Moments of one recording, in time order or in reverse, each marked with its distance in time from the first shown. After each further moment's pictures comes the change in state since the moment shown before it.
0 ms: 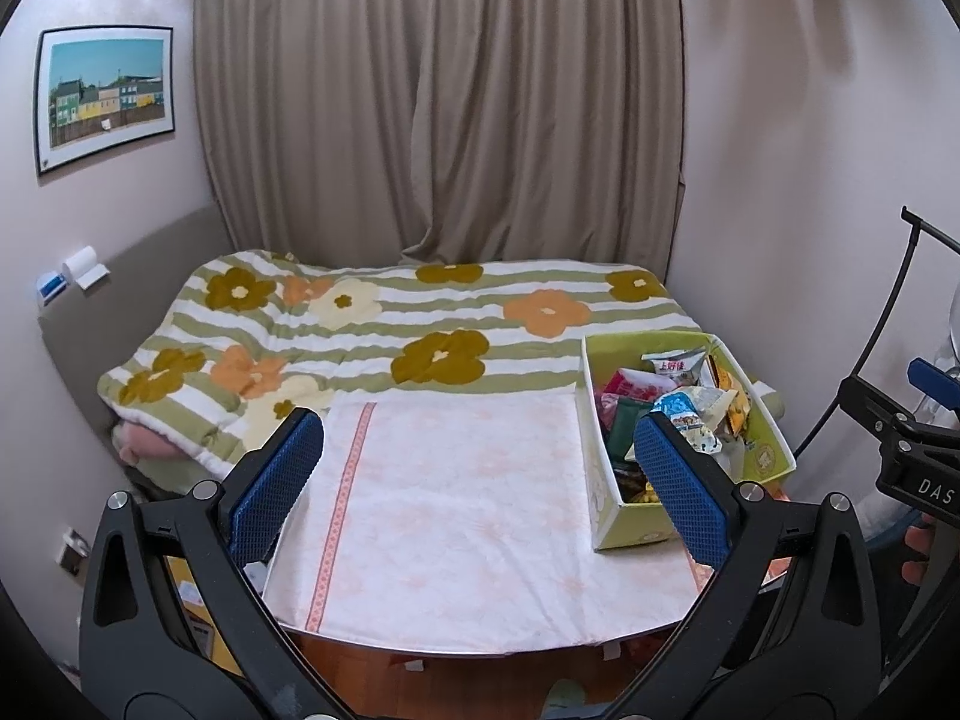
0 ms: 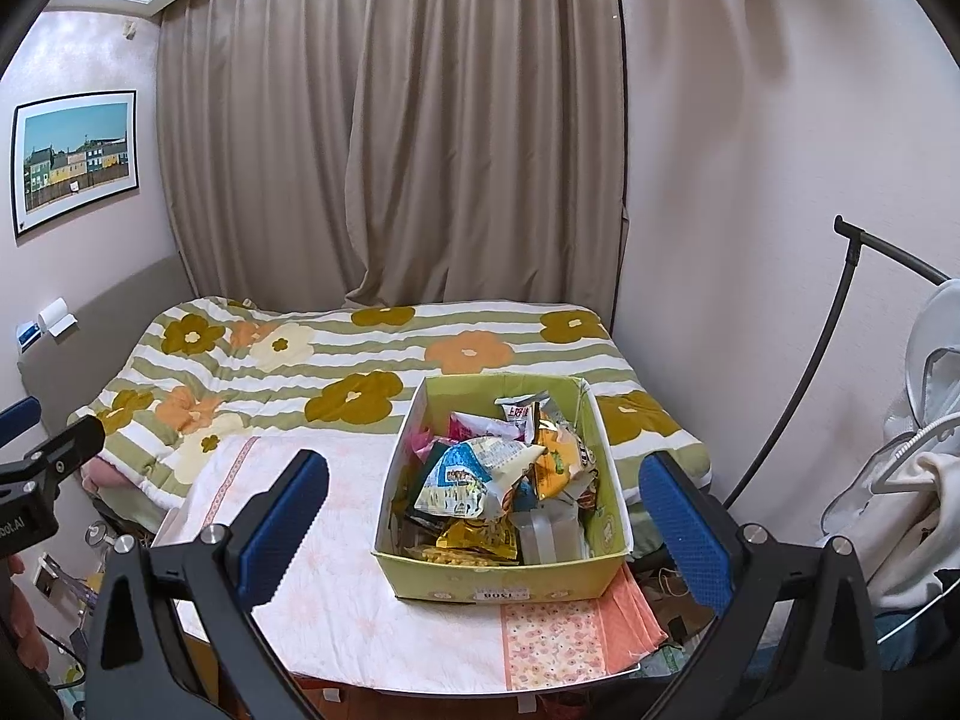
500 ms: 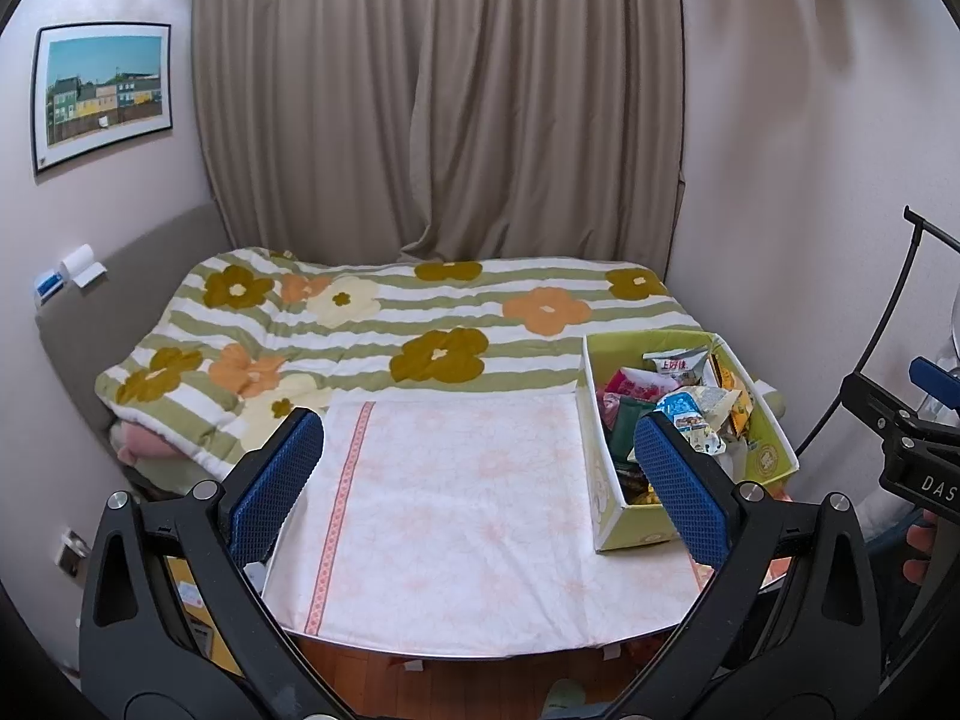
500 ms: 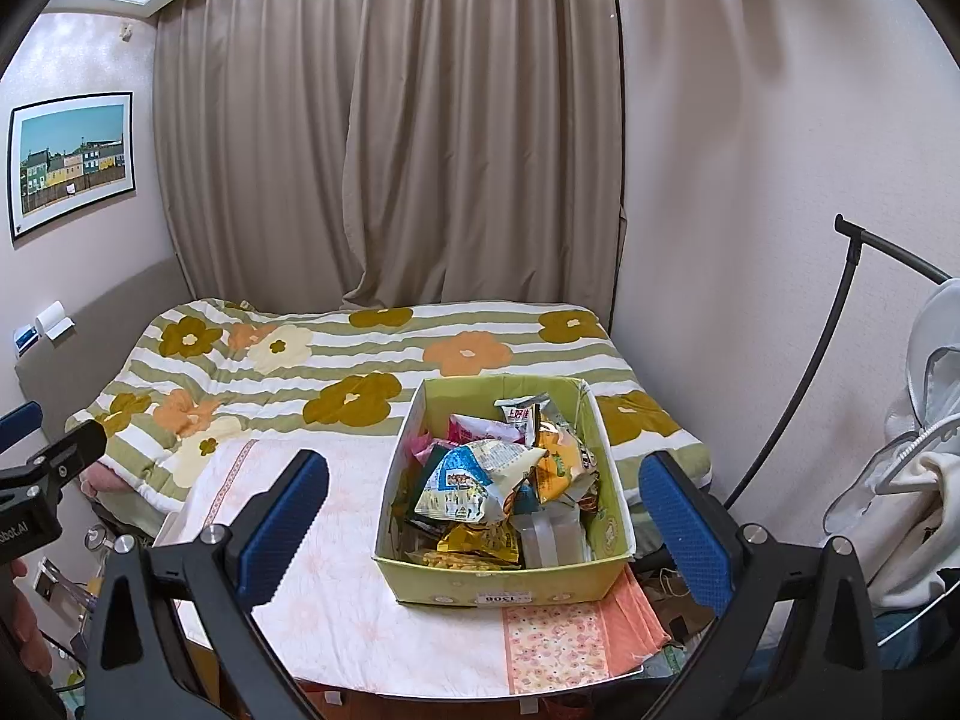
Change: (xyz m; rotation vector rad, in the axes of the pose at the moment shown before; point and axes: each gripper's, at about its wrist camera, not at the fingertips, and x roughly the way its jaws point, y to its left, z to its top) left arm 0.004 0.003 0.003 -0.003 0.007 -0.003; right arm 0.001 -0.002 0.001 0.000 0.003 0.003
